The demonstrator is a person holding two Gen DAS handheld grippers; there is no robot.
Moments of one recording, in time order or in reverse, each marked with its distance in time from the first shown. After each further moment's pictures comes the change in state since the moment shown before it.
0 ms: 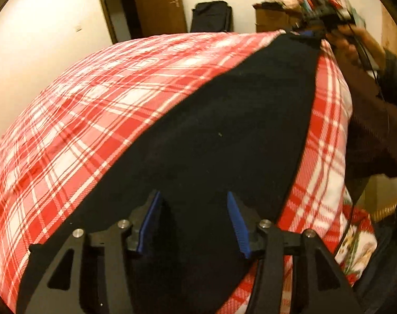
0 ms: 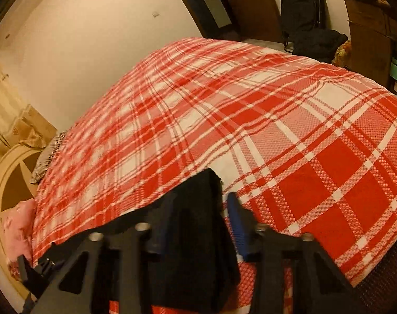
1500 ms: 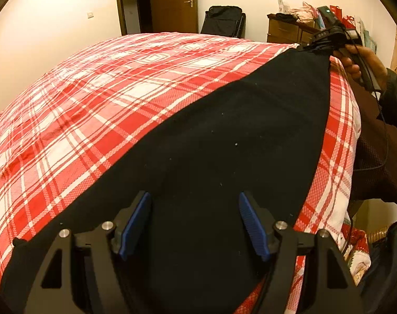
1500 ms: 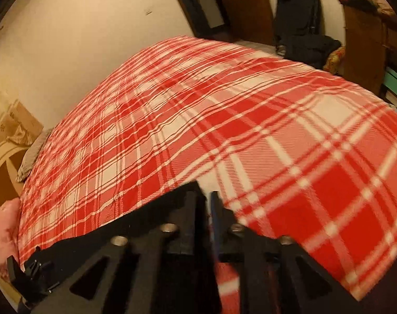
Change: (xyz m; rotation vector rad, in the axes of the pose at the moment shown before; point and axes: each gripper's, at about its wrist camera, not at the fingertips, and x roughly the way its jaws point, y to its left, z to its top) left arm 0.012 0.014 0.002 -0.090 -0.004 -0.027; right arm 0.005 -0.006 0.016 -0.013 -0.020 -0.085
